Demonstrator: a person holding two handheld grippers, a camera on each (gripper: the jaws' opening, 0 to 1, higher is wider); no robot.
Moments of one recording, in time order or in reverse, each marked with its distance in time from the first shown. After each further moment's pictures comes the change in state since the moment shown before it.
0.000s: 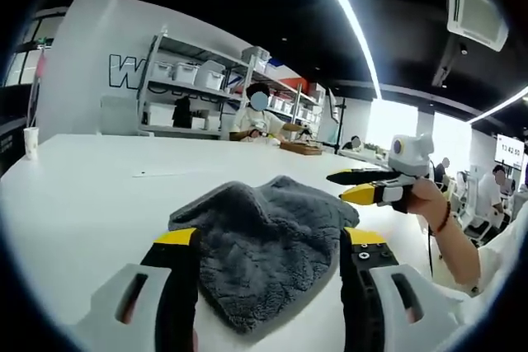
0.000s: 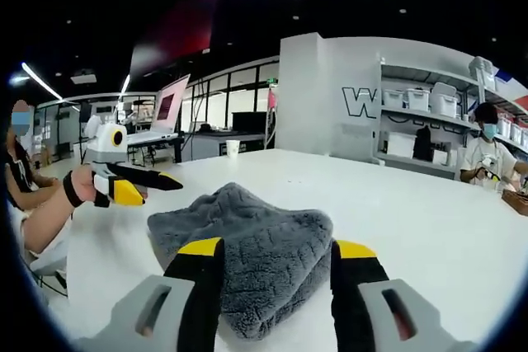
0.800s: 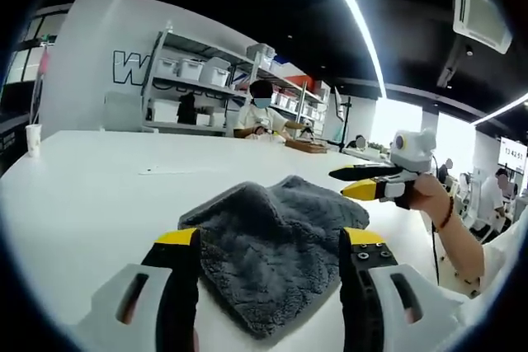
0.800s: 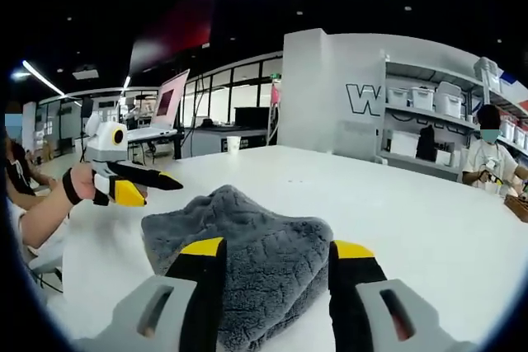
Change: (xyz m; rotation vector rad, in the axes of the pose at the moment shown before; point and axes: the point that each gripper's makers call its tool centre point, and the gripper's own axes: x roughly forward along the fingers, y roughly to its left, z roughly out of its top) left arm 0.009 0.013 -0.001 -0.020 0.018 0.013; right arm 0.021 -0.008 0.007 -0.018 0.027 0.011
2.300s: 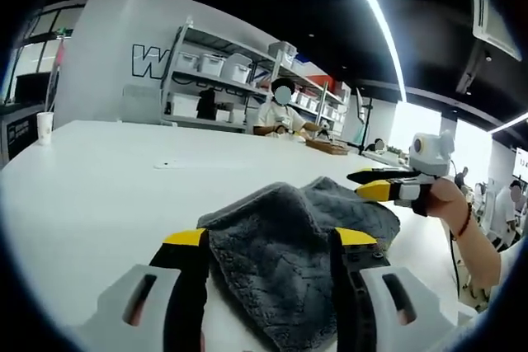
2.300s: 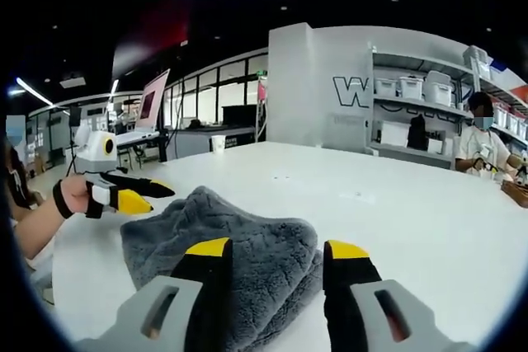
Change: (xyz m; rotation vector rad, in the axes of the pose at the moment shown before) left arm 0.022 0.031 -0.006 -0.044 0.008 0.119; right arm 0.022 -0.021 -0.006 0.069 0.017 -0.049
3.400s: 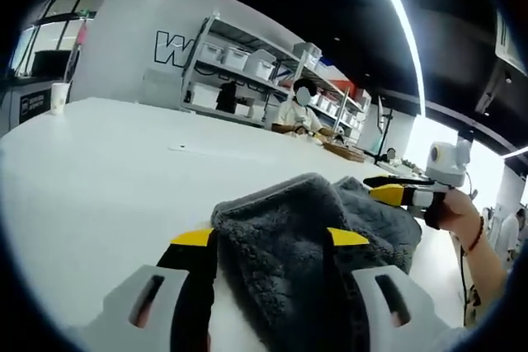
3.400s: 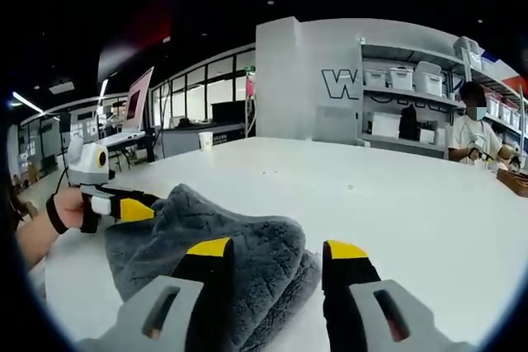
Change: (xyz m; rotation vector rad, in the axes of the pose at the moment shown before) left arm 0.018 0.021 -0.013 -0.101 -0.009 0.082; right arm 0.019 -0.013 -0.006 0.029 0.023 -0.042
